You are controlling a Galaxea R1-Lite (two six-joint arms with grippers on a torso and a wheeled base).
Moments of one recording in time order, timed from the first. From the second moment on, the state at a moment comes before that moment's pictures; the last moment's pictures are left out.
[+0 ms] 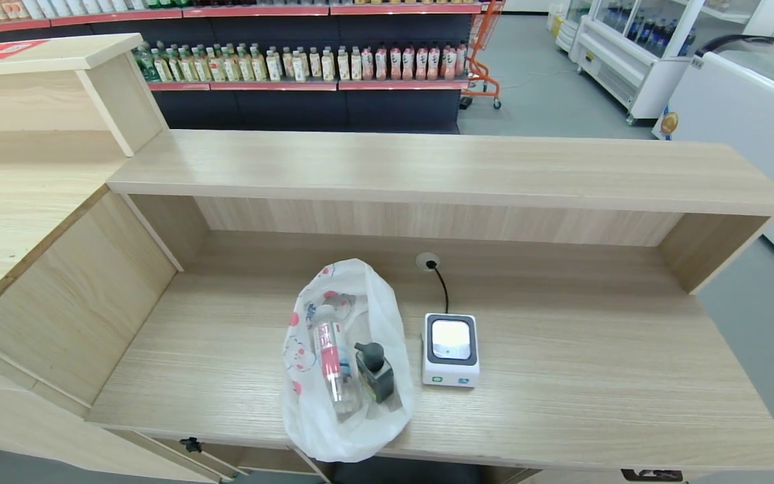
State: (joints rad) left arm 0.00 0.00 0.00 0.00 -0.01 0.00; right arm 0.01 0.00 0.00 0.00 0.17 -0.13
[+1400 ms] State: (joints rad) left arm 0.00 0.00 0.00 0.00 -0.01 0.00; right arm 0.01 0.00 0.00 0.00 0.17 -0.13
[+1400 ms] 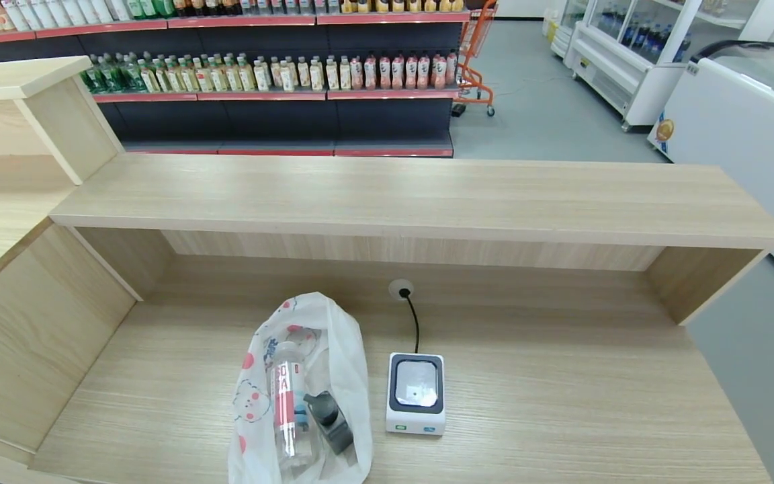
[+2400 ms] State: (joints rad) left arm 0.00 0.00 0.00 0.00 -0.01 0.00; right arm 0.01 0.00 0.00 0.00 0.17 -0.13
